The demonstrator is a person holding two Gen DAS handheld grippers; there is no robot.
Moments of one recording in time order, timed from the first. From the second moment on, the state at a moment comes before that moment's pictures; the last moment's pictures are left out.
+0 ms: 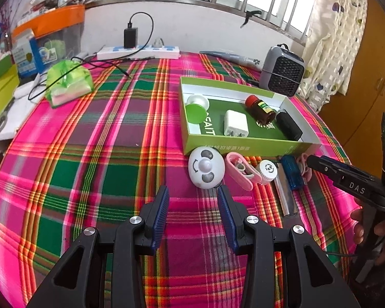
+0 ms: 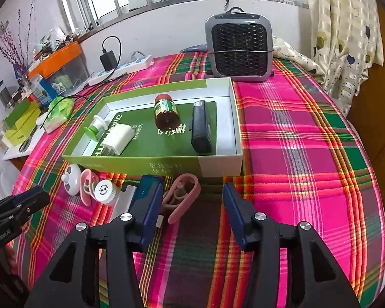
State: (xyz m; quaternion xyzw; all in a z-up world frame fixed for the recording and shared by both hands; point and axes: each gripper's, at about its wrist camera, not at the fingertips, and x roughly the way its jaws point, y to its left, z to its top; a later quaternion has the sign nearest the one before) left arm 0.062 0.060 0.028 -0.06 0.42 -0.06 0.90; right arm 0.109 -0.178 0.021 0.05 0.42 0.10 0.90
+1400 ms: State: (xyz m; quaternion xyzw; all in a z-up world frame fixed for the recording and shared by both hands) left arm 0.077 0.049 0.016 -0.07 0.44 -0.09 0.89; right arm 0.112 -0.180 0.008 0.02 0.45 0.05 0.89
